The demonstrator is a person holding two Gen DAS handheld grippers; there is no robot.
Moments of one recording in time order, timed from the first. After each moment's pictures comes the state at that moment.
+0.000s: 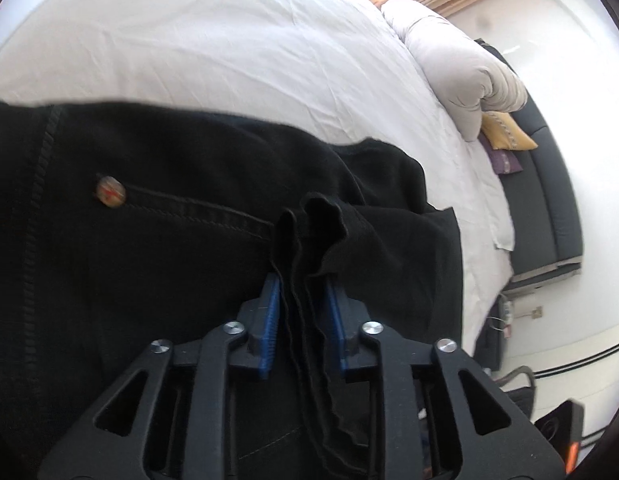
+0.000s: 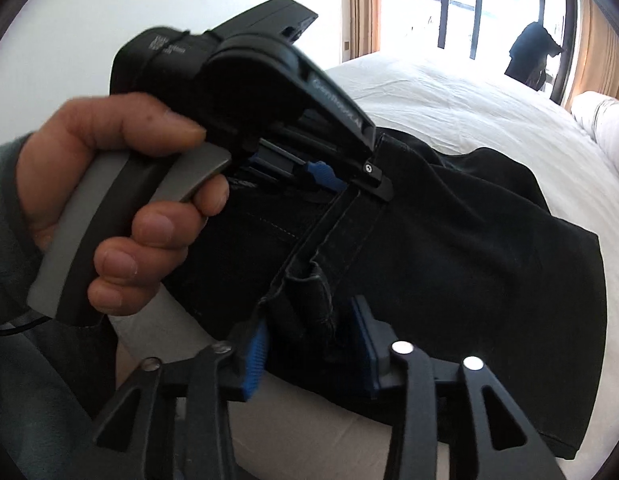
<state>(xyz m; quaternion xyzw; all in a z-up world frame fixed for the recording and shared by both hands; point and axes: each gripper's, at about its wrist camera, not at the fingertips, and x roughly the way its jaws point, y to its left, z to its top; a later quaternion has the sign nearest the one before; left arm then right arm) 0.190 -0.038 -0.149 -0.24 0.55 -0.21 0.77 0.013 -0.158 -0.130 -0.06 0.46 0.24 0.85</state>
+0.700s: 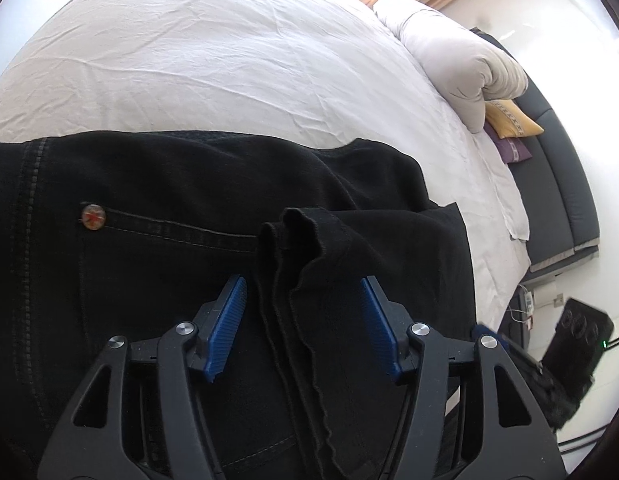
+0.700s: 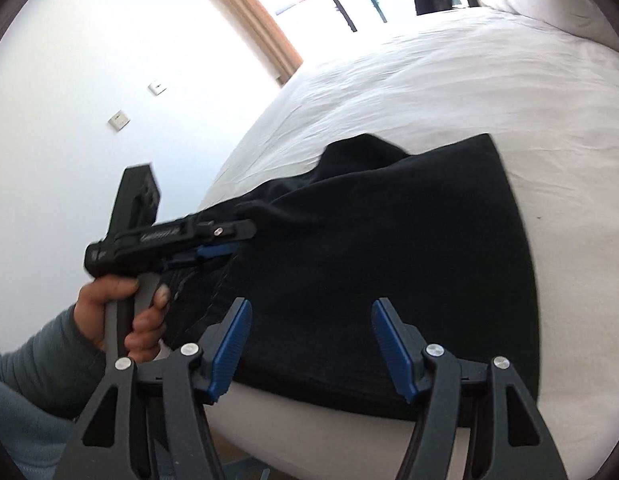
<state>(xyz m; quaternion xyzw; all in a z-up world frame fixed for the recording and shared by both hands) 0.194 -0.077 -0.141 -0.20 0.54 -0.22 0.79 0.022 -0.333 -0.101 0.21 0.45 0.18 0.85</state>
